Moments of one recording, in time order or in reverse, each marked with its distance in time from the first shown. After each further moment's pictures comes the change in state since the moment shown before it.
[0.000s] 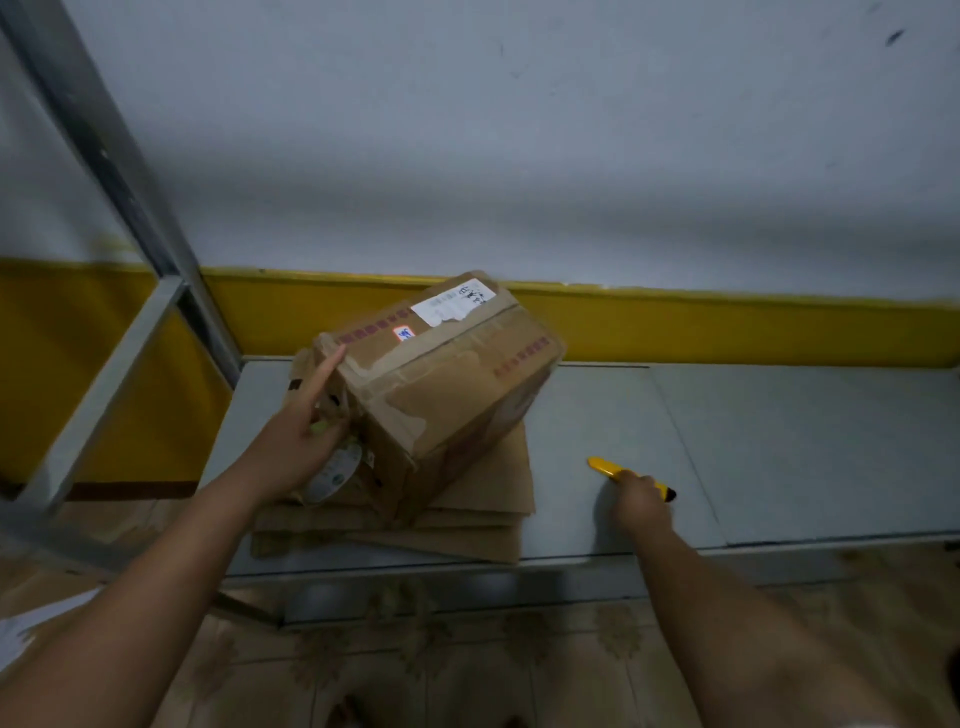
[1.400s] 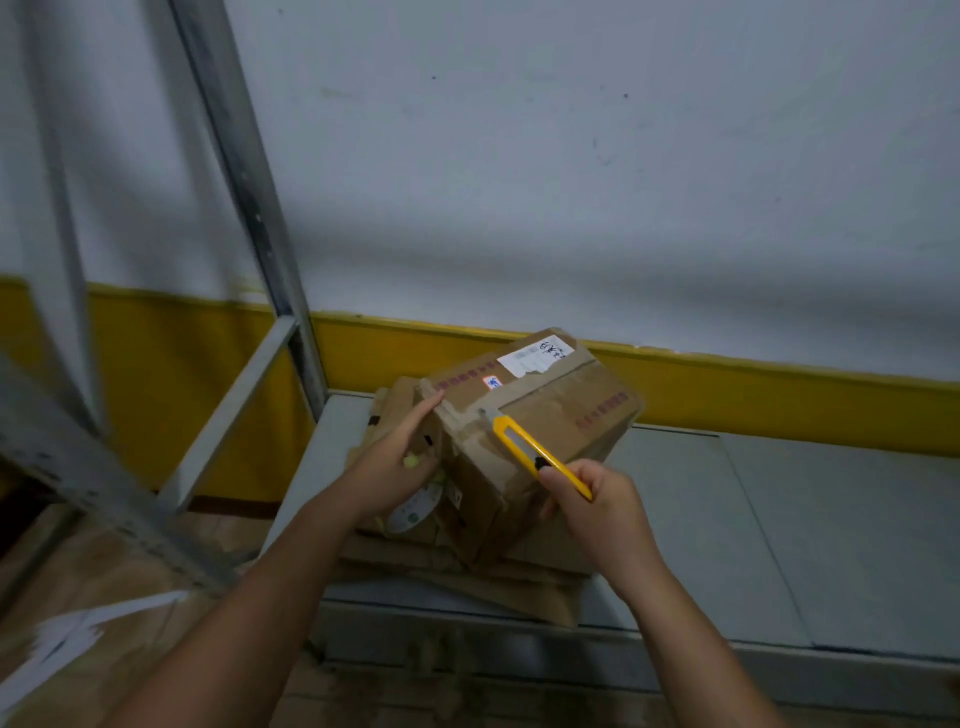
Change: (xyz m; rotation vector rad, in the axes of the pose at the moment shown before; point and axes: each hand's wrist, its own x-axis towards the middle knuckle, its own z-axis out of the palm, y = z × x) left_hand 0.003 0.011 -0.004 -0.027 -0.076 -0.020; right_hand -0.193 -0.165 -0.125 0.859 0.002 -0.614
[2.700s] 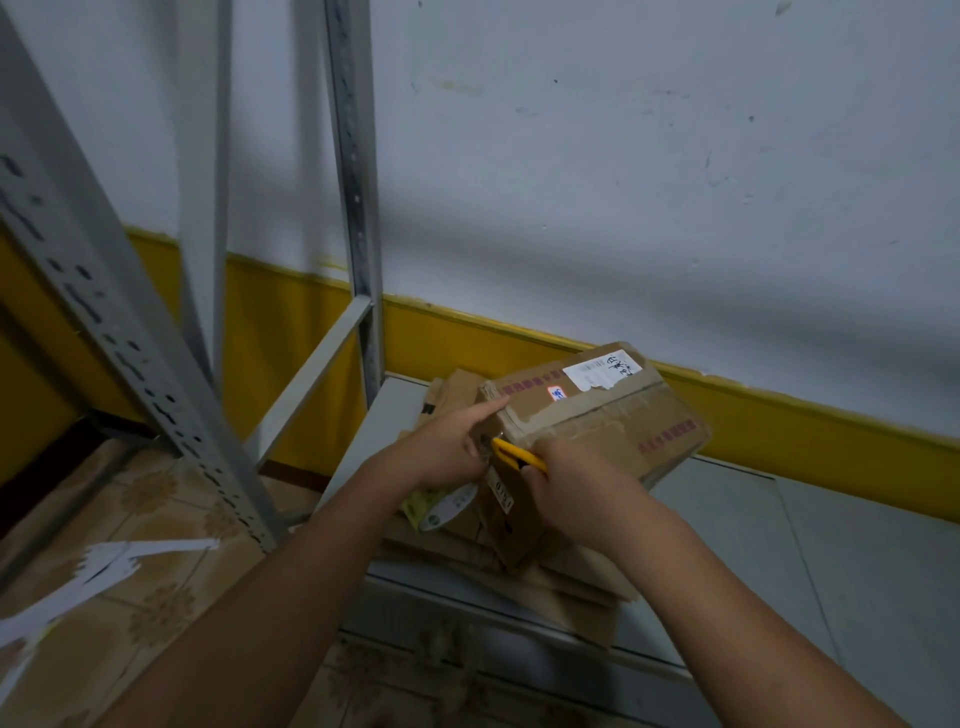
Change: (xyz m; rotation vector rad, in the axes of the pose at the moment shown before) left_hand -0.006 0.025 -0.029 0.143 -0.082 -0.118; right_hand 0.026 -0.099 0.062 -0.896 -0.436 -0.097
